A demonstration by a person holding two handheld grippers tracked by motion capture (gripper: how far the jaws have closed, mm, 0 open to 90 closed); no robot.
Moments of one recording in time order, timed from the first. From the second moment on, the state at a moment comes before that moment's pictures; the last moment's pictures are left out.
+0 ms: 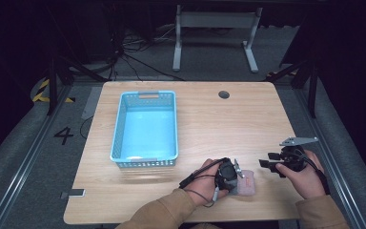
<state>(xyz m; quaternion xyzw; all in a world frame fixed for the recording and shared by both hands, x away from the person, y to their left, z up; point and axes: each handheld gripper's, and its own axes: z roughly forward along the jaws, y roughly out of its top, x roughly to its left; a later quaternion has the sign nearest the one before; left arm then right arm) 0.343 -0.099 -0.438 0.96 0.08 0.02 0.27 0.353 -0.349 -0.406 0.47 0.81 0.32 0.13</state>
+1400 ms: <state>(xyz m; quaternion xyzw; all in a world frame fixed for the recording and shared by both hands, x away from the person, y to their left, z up) 0.382 0.031 -0.330 0.94 0.15 0.09 0.31 0.380 -0.339 -0.419 0.46 0.83 0.30 0.10</state>
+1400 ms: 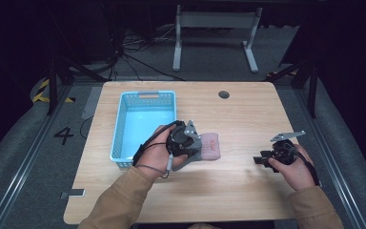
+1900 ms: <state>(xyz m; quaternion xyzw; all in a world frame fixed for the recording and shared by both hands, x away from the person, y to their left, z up) 0.400 0.075 -0.319 0.92 0.18 0.11 0.32 0.373 -0.340 -0.425 0.45 0.85 0.27 0.10</state>
